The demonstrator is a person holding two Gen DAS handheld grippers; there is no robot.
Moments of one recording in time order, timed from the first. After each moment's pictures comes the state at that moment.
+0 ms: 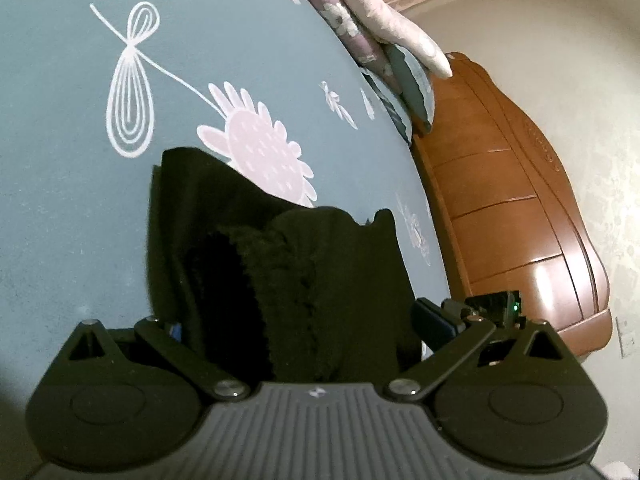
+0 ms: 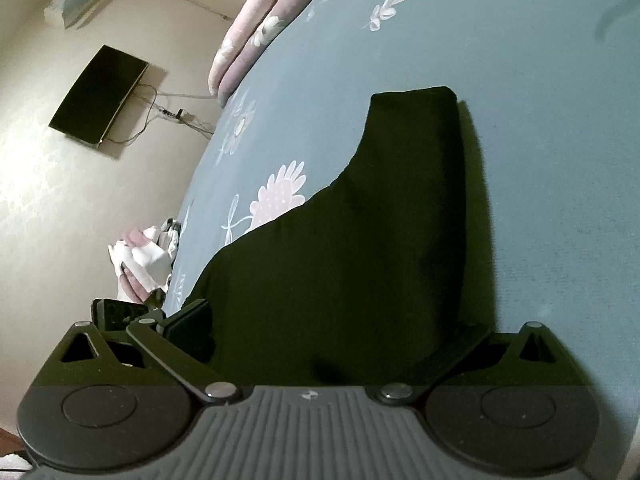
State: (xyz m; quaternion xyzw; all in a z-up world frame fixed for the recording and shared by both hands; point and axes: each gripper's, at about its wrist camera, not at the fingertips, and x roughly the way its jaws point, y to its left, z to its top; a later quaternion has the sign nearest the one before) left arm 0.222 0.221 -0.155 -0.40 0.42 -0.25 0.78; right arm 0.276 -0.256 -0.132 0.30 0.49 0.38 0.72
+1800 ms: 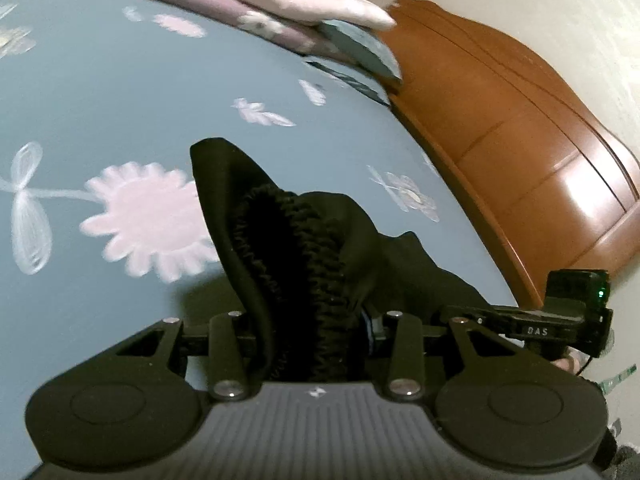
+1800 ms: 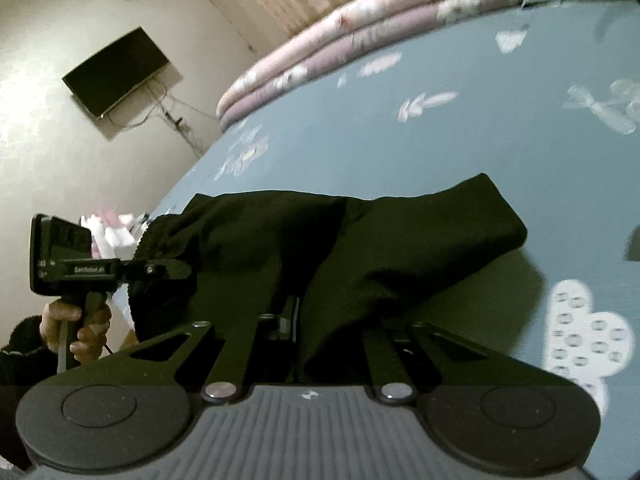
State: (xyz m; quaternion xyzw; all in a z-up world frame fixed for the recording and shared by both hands) left arm 0.218 0.114 -0.044 -0.19 0.40 -0.27 0.86; right arm 0.170 -0.283 -0.047 0.19 0.38 0.33 0.84
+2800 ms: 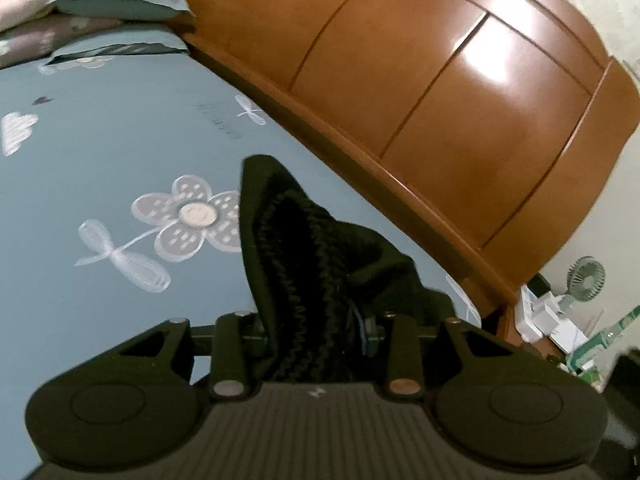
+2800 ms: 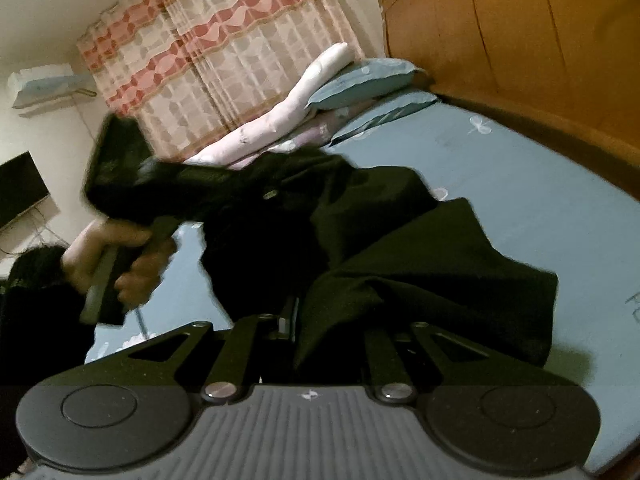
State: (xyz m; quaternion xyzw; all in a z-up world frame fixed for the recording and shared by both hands) left arm 0.388 -0.269 -0.012 -0.02 0.41 -0.46 0.79; right arm 0.110 -0.473 -0.026 0.21 0.24 0.08 0.94
